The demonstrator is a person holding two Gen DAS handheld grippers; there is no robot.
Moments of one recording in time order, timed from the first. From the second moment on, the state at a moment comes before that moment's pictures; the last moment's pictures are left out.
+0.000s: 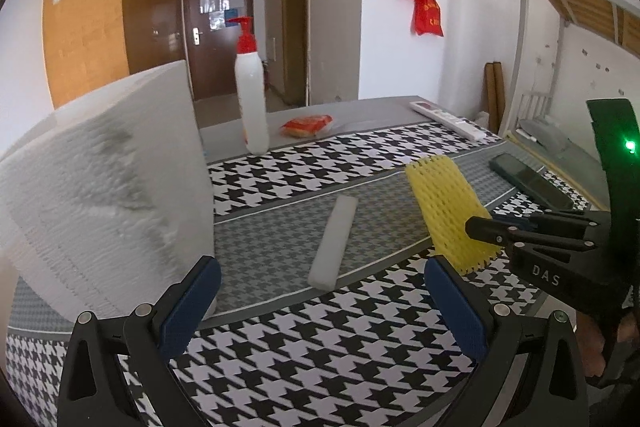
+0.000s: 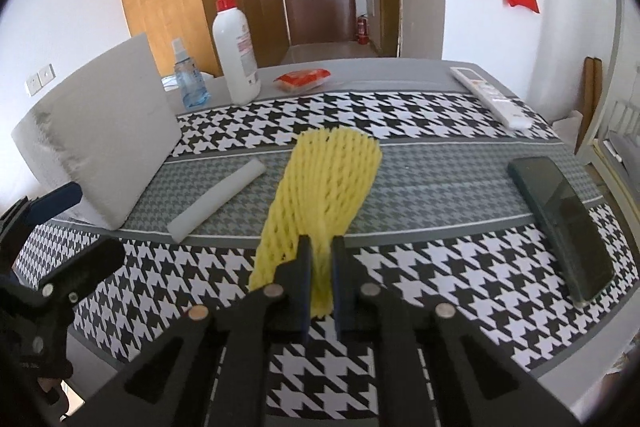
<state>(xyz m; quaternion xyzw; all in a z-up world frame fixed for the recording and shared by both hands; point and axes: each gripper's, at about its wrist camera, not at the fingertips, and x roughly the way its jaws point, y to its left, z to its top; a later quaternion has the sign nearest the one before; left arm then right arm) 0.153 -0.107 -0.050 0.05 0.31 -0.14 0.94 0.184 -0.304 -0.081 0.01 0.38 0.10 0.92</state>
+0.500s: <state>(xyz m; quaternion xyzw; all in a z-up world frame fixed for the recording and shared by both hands) 0.187 -0.122 -0.069 0.05 0.35 -0.14 0.92 0.184 -0.317 -0.084 0.02 0.37 0.09 0.92</state>
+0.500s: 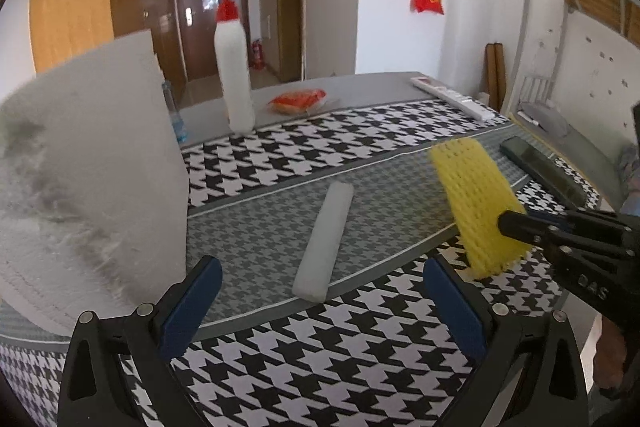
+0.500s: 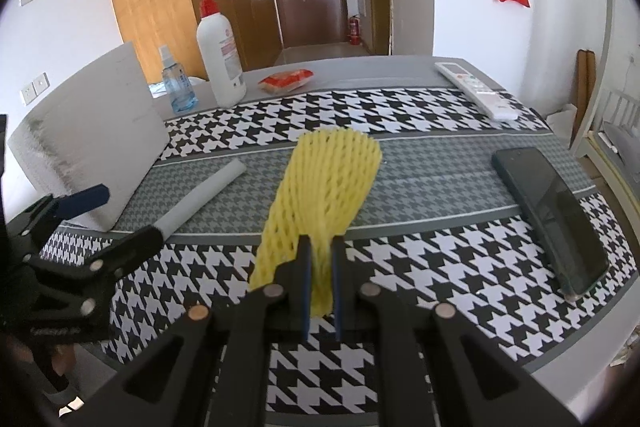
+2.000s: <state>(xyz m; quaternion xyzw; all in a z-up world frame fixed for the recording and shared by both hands) 0.217 -0.134 -0.080 0.09 0.40 -0.15 0.90 0.172 -0.316 -0.074 0.02 0.36 0.09 0.93</state>
